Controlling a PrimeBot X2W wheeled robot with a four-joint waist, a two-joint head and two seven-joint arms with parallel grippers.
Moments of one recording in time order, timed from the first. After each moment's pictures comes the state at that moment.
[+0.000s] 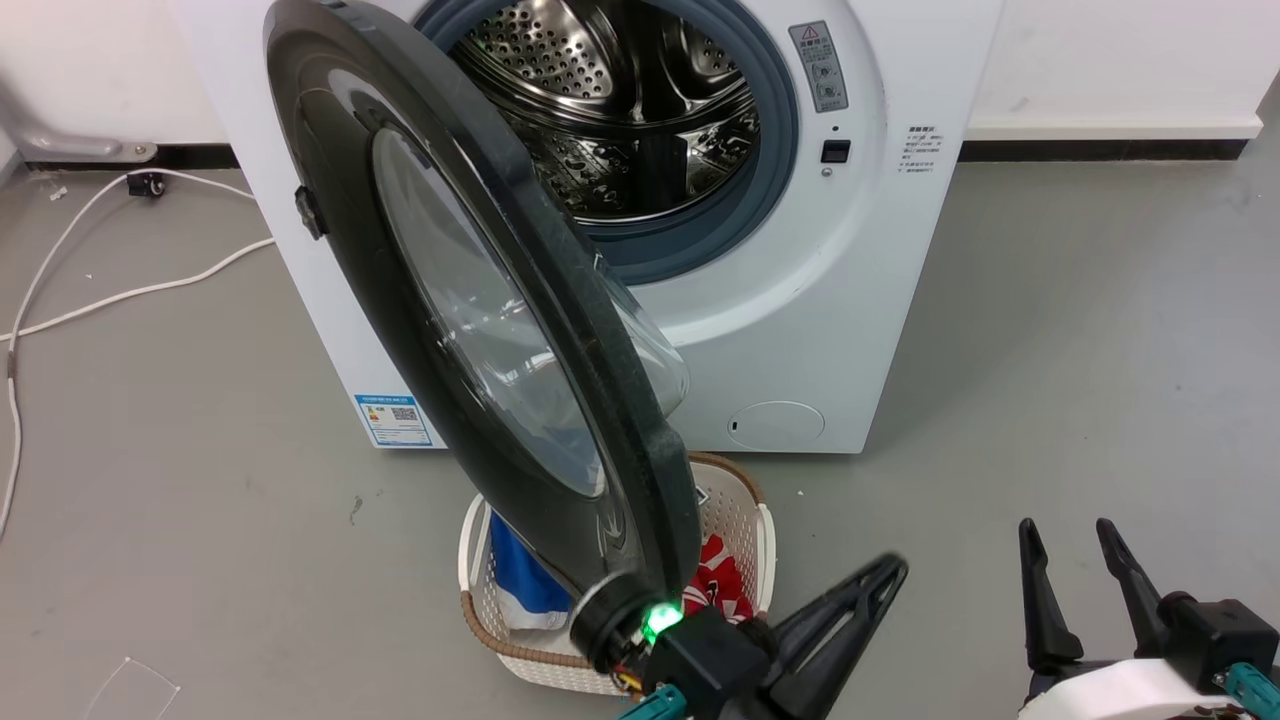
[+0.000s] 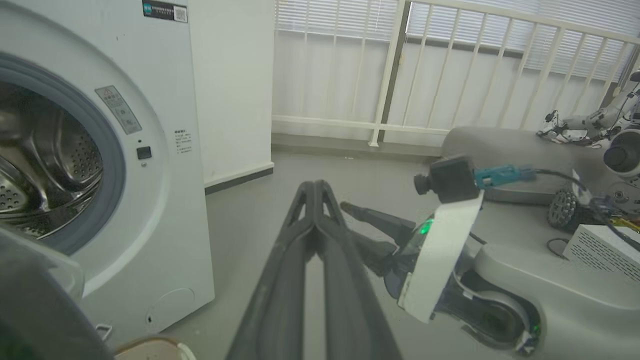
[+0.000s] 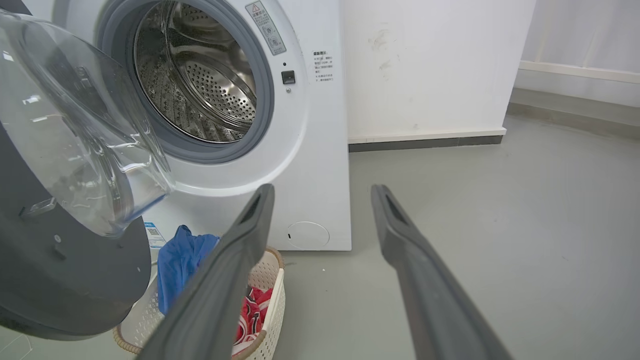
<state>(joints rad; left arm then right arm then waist) -0.13 0.06 -0.73 -0.18 -0.27 -0.10 -0.02 0.06 -0.05 -0.07 0.14 0.13 0.13 -0.21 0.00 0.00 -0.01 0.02</state>
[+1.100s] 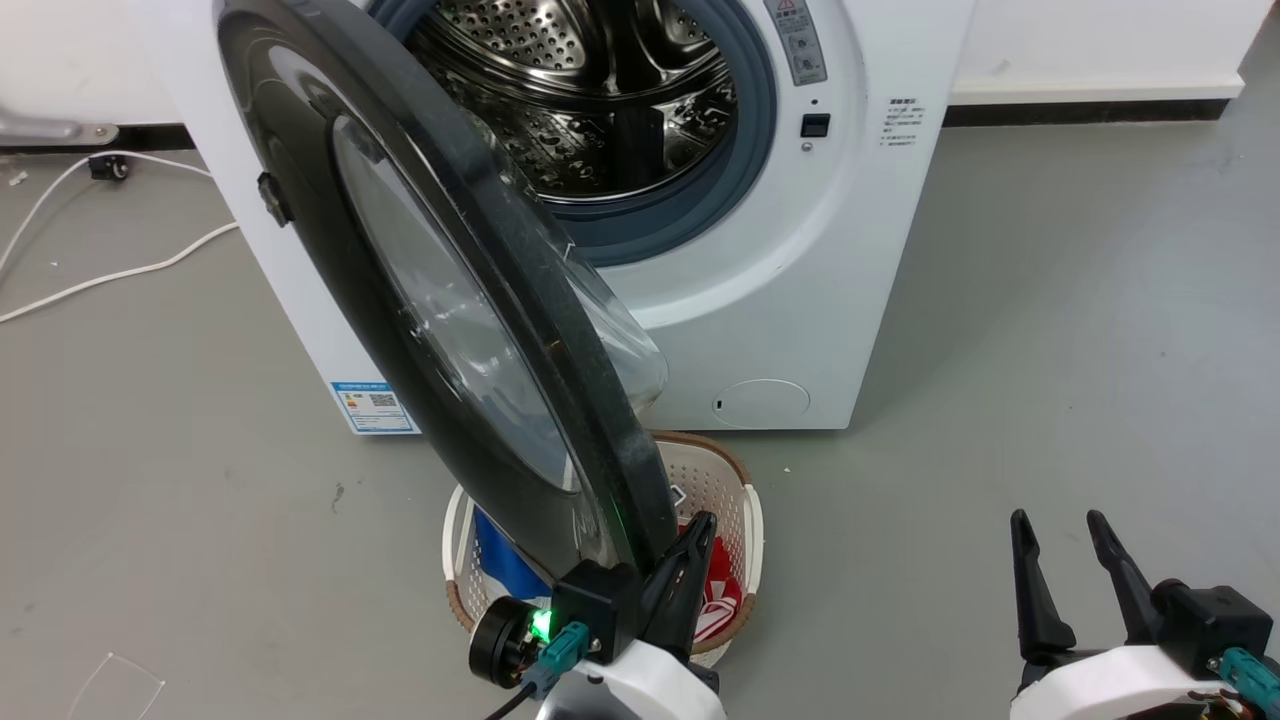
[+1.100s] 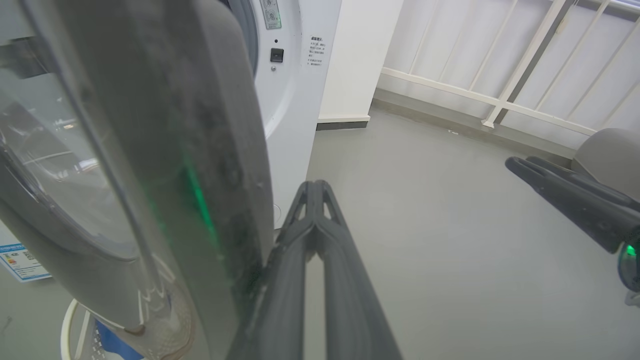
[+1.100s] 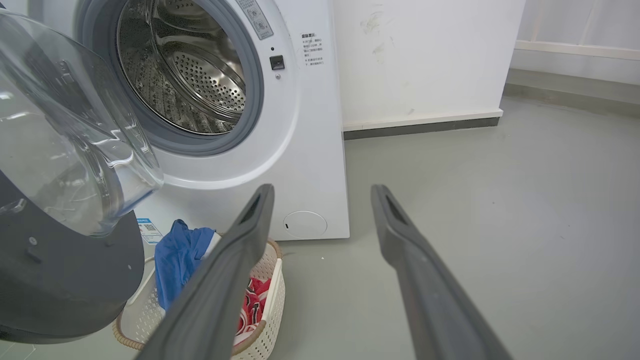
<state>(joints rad) -0.19 0.06 -0.63 0.25 -0.37 0.13 -0.19 0.04 -0.05 -0.06 0.16 0.15 0.13 -0.19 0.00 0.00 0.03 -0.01</state>
